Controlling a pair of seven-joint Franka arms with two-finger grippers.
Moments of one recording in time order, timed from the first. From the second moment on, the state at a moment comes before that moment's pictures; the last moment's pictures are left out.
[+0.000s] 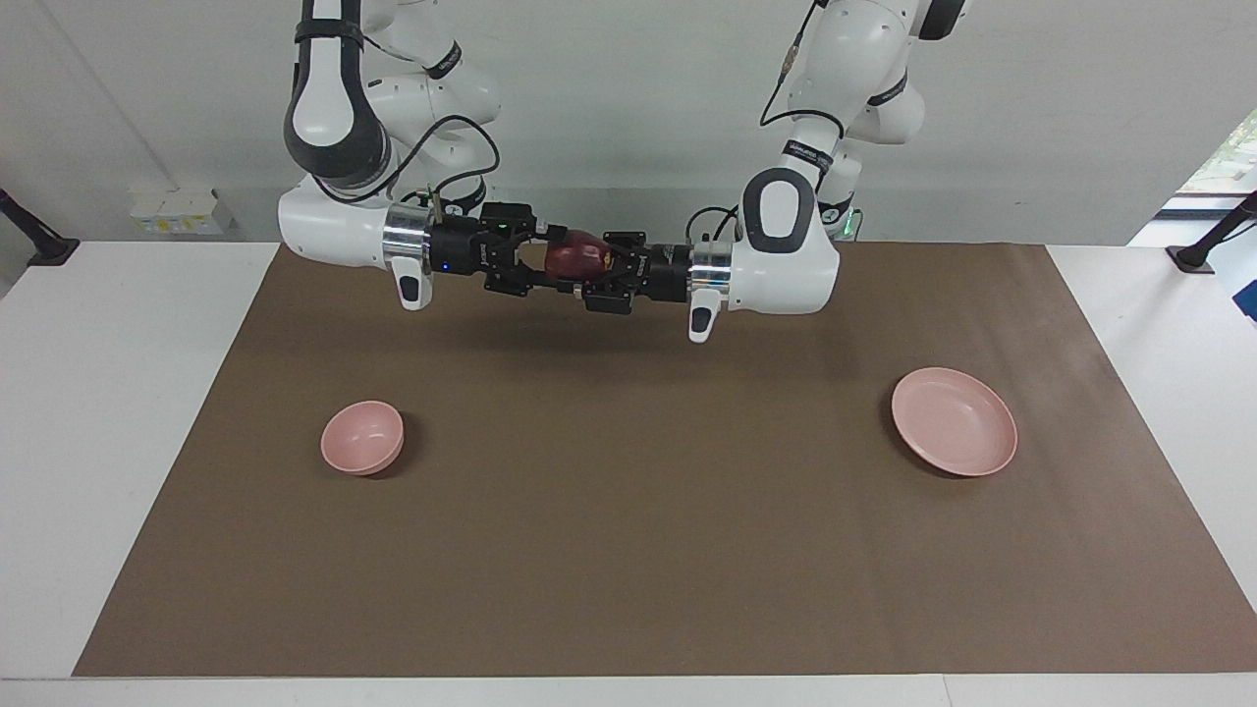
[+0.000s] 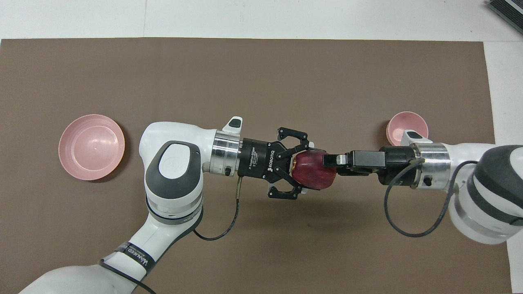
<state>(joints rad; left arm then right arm) -0.43 0.25 -0.18 -1.88 -1.66 1.96 -0.88 0.20 -0.10 -0.13 -2.24 1.50 1.75 -0.51</state>
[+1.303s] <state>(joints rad) -0.41 0.24 -0.19 -1.88 -1.58 2.02 -0.88 0.10 -0.08 -0.14 -2.22 1.22 1.73 -0.52</state>
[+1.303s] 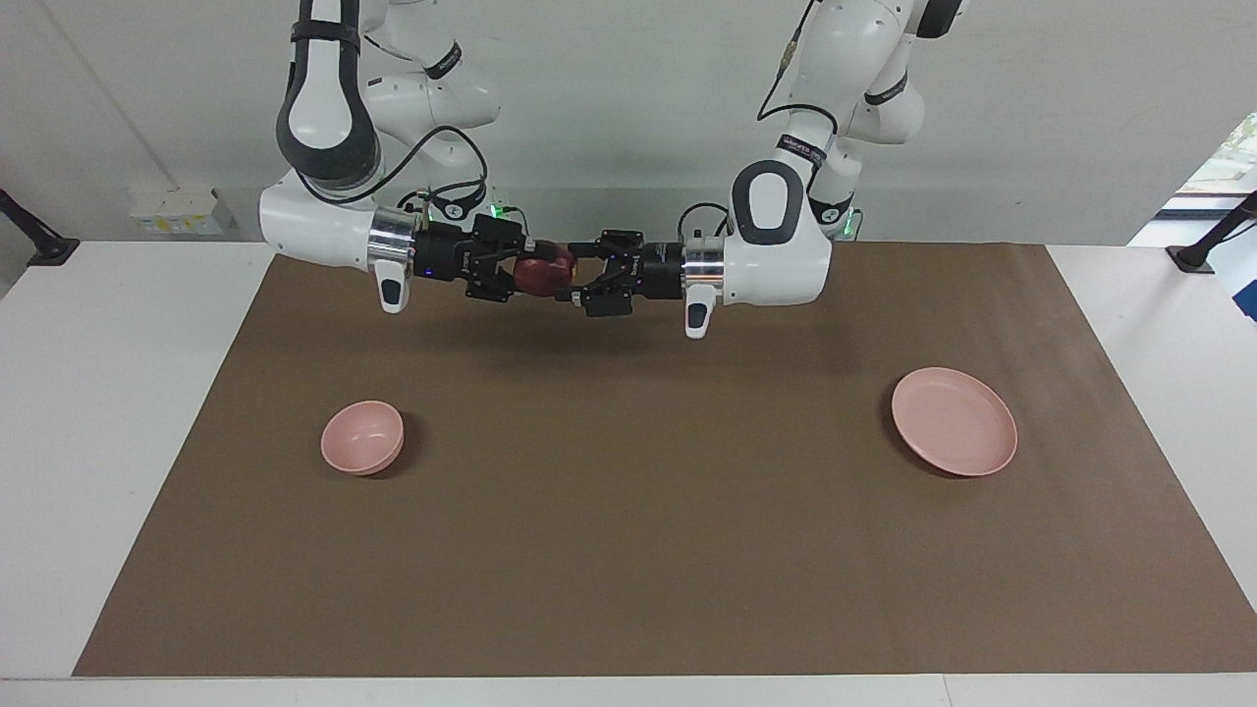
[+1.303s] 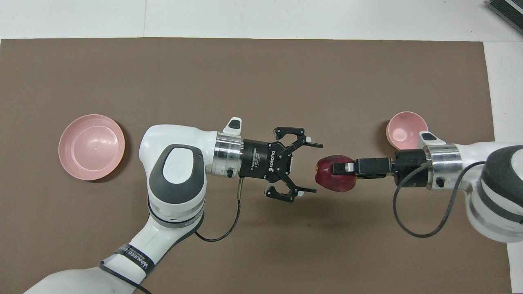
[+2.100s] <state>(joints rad) -0.19 0.25 -0.18 -1.82 -0.86 1.88 -0.70 -0.08 0.13 -0.14 -1.90 0.54 1.86 -0.53</state>
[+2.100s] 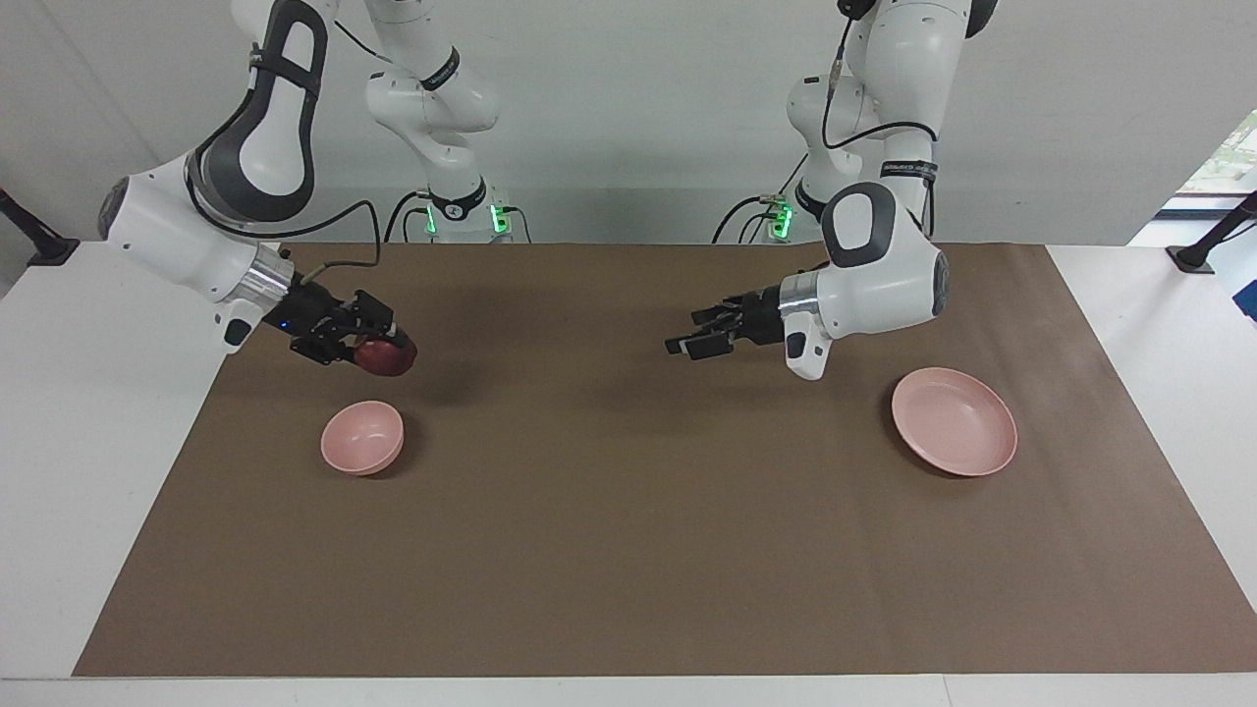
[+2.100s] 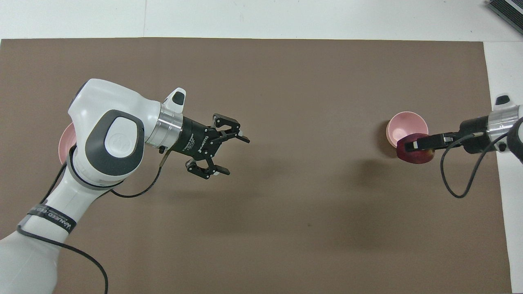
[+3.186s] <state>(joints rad) -0.11 0.26 -0.18 -1.61 -0.03 1.83 -0.22 0.04 0.27 -0.14 -1.88 0.13 2.22 -0.42</state>
